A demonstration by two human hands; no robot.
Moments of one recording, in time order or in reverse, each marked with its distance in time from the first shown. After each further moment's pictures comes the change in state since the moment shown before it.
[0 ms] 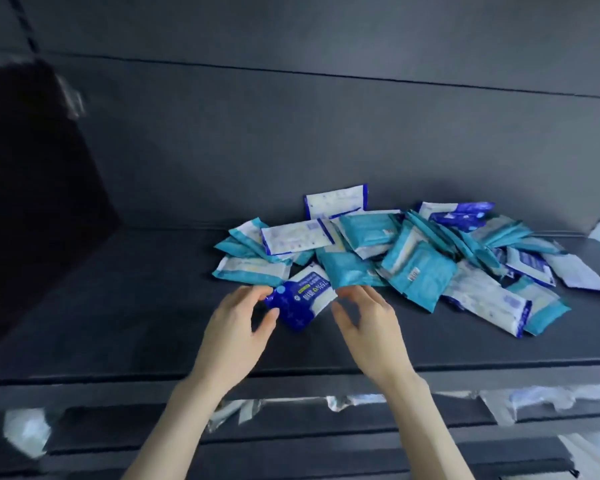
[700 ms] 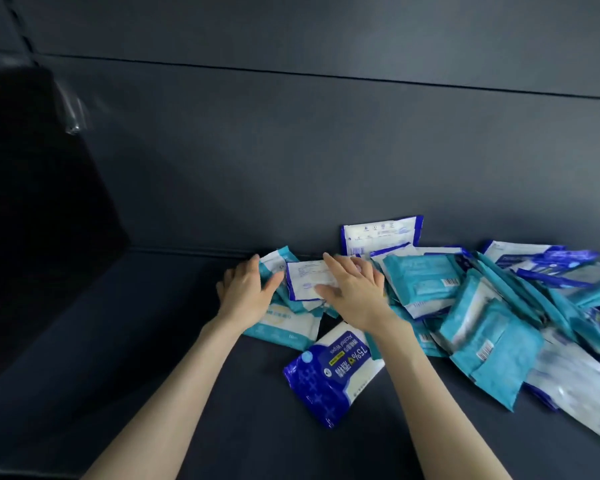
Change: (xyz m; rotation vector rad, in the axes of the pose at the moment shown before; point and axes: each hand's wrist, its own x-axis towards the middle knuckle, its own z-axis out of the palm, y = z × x) left_hand 0.163 -0.082 0.030 0.271 -0.166 -0.458; right_hand 0.186 0.011 0.077 -0.344 -0.404 -0.111
